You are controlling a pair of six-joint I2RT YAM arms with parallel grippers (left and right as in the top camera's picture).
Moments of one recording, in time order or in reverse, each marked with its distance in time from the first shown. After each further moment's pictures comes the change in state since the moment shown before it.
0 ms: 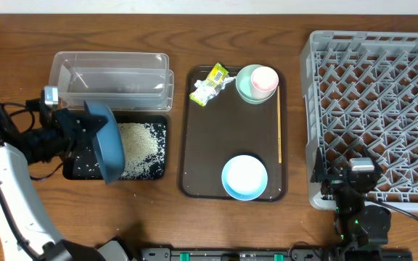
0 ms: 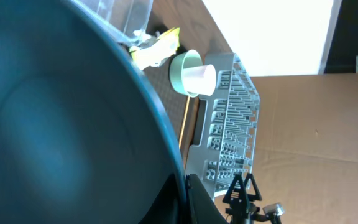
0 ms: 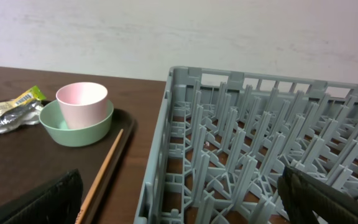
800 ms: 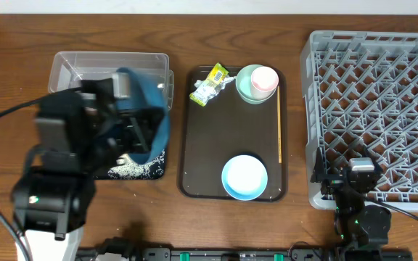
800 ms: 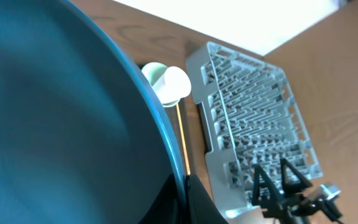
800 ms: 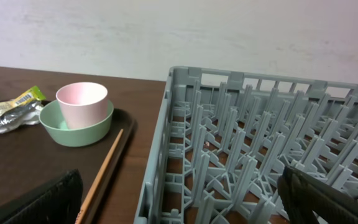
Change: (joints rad) left arm -0.784 -0.404 -0.002 0.467 -0.568 -0.515; right arm 0.000 0.000 0.000 0.000 0.000 0.000
